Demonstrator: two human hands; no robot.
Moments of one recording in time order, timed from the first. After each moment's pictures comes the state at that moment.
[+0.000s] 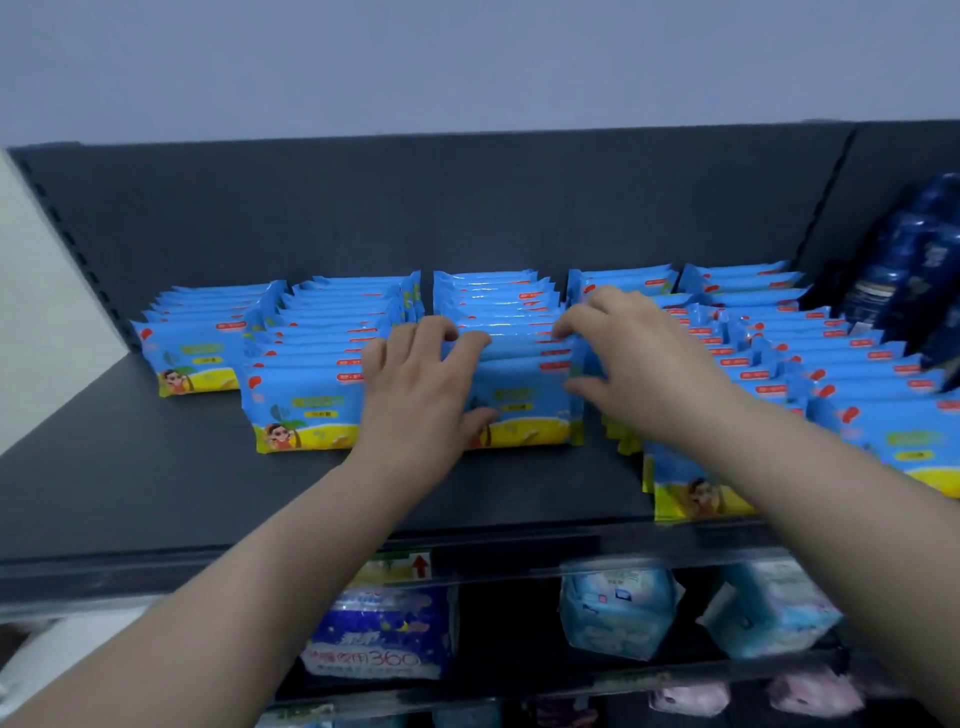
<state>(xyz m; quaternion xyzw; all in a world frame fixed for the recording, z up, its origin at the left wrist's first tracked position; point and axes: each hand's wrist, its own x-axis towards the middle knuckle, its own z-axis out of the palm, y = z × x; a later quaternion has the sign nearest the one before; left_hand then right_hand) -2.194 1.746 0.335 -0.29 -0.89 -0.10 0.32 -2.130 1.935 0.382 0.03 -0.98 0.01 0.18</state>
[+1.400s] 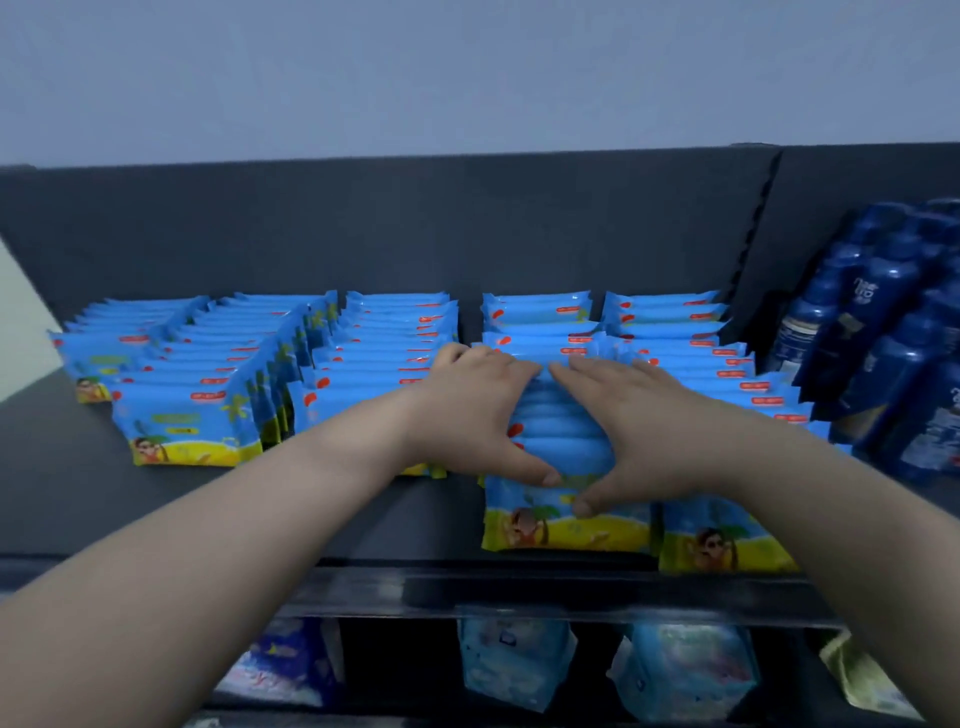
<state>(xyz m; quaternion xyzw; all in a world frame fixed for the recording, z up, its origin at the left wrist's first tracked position) -2.170 1.900 0.373 -0.41 -0.91 0.00 0.02 -2.097 2.075 0.379 0.11 -0.99 -0.03 -0.05</state>
